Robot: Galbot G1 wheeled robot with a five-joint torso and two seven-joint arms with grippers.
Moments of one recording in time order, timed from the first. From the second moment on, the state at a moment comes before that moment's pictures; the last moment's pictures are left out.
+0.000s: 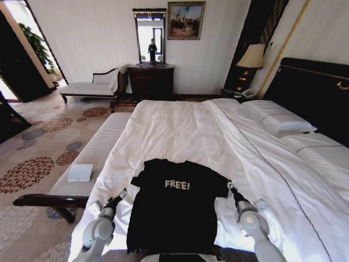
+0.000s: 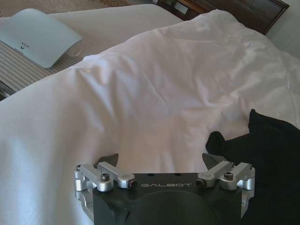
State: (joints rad) left arm 1.53 -1.35 -0.61 -1.95 -0.85 0.38 -0.39; right arm -1.41 1.21 0.67 1.75 1.28 -0.14 0.31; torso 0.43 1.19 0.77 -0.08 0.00
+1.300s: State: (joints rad) left arm 1.53 -1.36 -0.62 -1.94 -0.84 0.38 -0.40; right arm -1.31 1.17 0.63 1.52 1.23 -0.08 0.20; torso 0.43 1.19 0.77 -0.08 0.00
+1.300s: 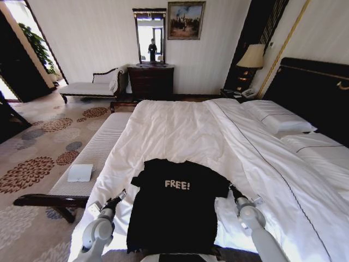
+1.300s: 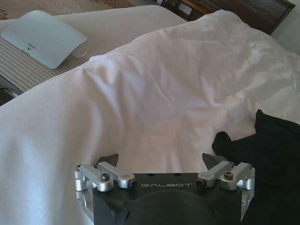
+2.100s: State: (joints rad) left arm 1.53 -1.35 -0.62 -1.95 -0.84 0.38 -0.40; right arm -1.37 1.20 0.68 1.61 1.22 -0.06 0.23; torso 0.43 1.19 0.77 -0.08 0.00
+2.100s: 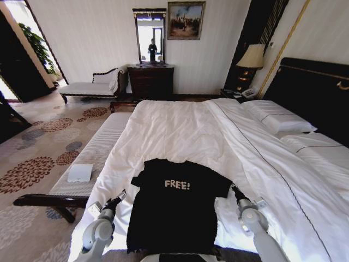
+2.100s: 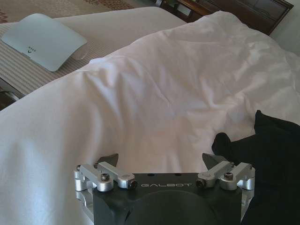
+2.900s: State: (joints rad) left arm 1.47 -1.31 -0.55 -1.94 -0.88 0.32 -0.29; right arm -1.51 1.33 0.78 1.88 1.03 0.07 0.33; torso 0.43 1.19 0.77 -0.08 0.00
